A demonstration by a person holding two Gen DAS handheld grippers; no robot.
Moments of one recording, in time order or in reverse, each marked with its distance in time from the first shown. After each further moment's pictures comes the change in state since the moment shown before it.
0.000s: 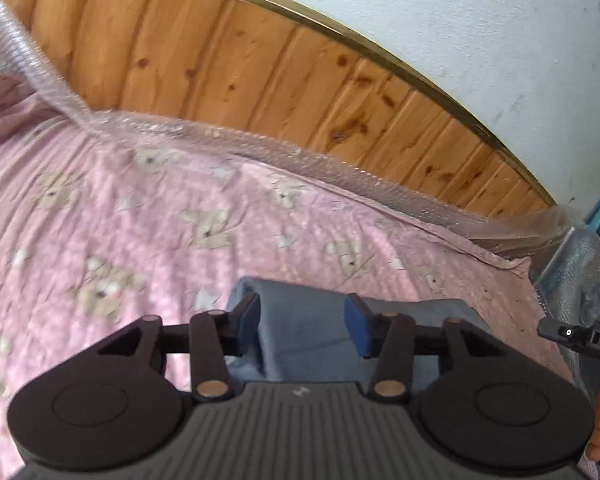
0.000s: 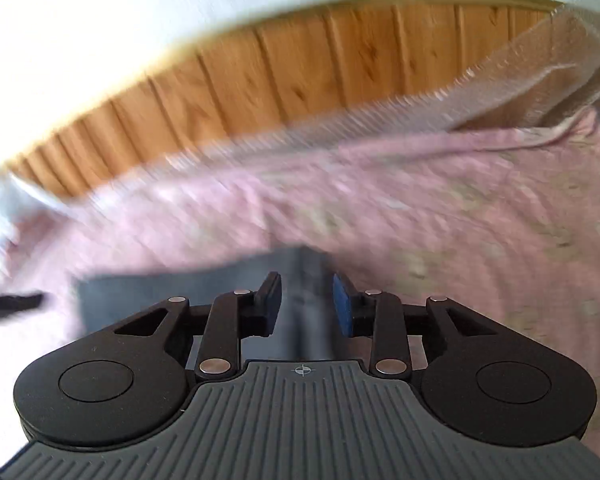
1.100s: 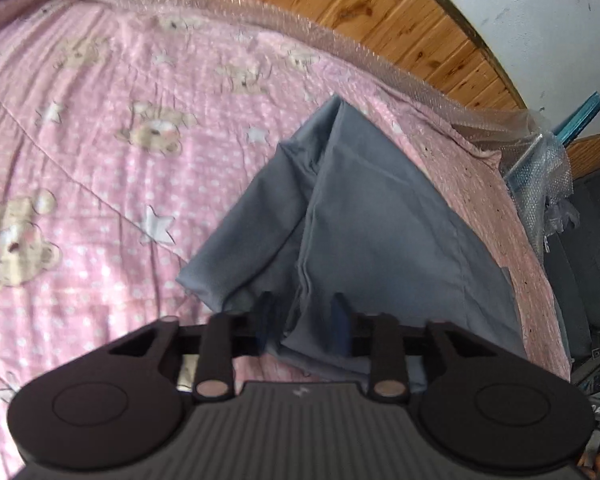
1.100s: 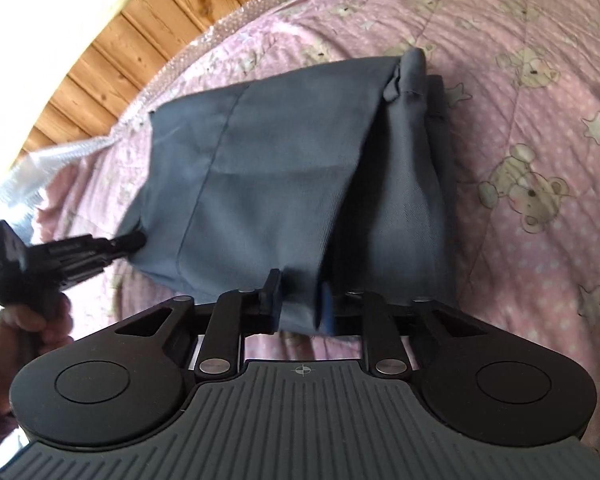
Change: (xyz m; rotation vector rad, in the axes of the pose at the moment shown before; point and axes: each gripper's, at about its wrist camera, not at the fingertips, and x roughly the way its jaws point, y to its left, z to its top) left arm -0.059 0.086 -0.051 0.001 0.228 -0.139; right arm -0.087 0.108 -0.181 0.336 0.132 -0.143
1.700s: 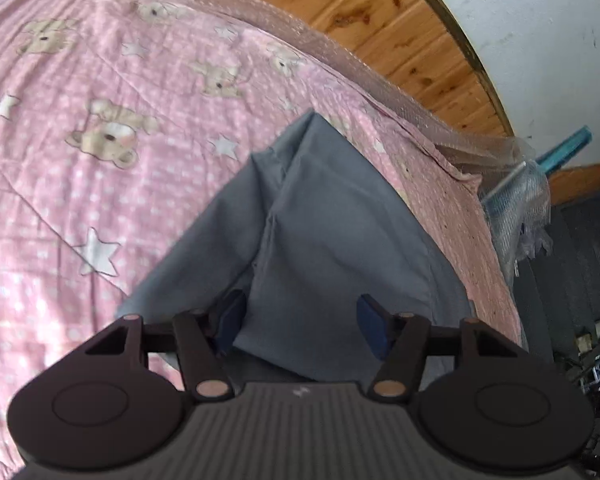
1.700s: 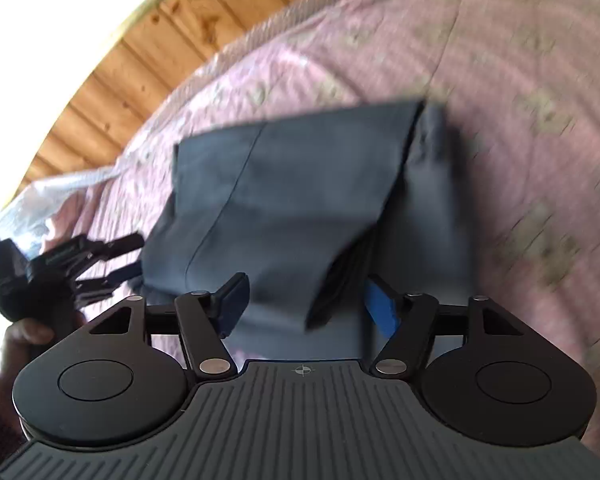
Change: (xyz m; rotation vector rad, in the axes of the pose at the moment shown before) left arm 0.042 -0.011 0.012 -0.044 0.079 -0.078; right arm 0.030 0.028 0.022 0.001 0.031 0.032
